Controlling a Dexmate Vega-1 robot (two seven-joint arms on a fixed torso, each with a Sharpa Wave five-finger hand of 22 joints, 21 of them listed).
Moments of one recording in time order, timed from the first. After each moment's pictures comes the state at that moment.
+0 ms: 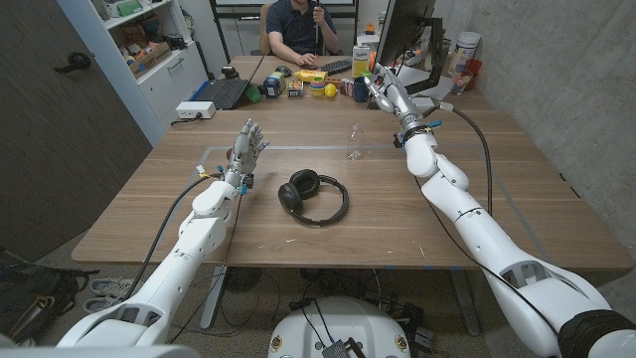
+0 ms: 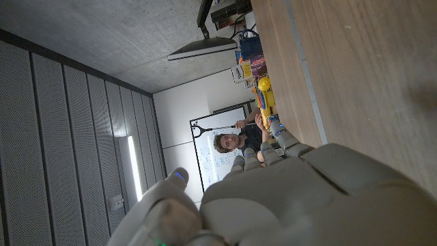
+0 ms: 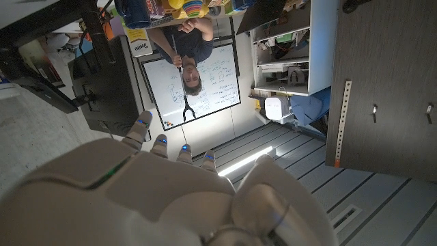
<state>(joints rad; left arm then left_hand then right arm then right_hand) 0.86 0.33 0.15 -1.25 -0.48 -0.23 -0.15 0.01 0.06 0.30 0.18 0.30 -0.17 0.02 0.18 0.18 -0.15 -0.02 0.19 0.18 -0.15 0.00 0.25 0.19 -0.07 -0.03 0.47 0.19 -0.68 -0.26 -0.35 -1.41 -0.68 0.08 -0.27 0.14 0.13 0.09 0.09 0.23 -0.17 -0.15 0.19 0.19 -0.17 -0.04 0.16 0.19 -0.17 0.16 0.20 0.19 -0.17 0.21 0.57 0.18</state>
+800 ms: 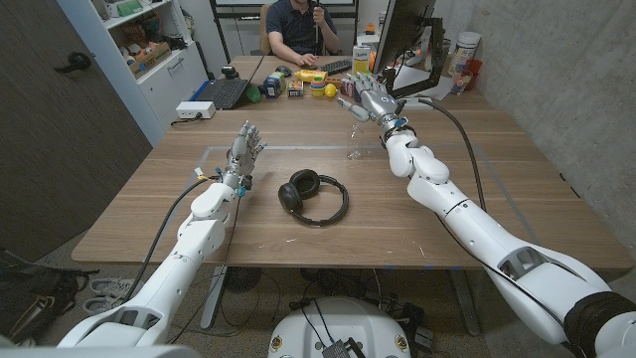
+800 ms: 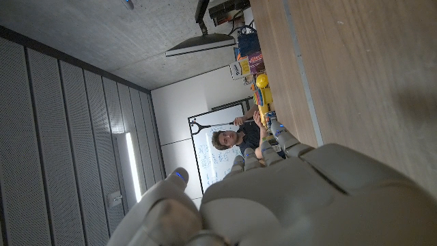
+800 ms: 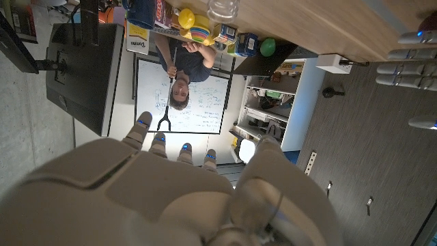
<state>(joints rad) 0.87 0.33 0.14 -1.25 -0.48 -0.23 -0.14 0.01 0.06 0.30 0.18 0.30 -0.17 0.02 0.18 0.18 -0.15 -0.02 0.19 0.18 -0.15 0.00 0.25 0.19 -0.07 -0.03 0.47 0.19 -0.60 -0.32 -0.55 -1.43 -0.90 -0.10 -0.18 0.31 0.12 0.14 0.00 0.21 -0.17 -0.19 0.25 0.19 -0.17 -0.04 0.19 0.19 -0.17 0.18 0.23 0.19 -0.17 0.21 0.54 0.18</state>
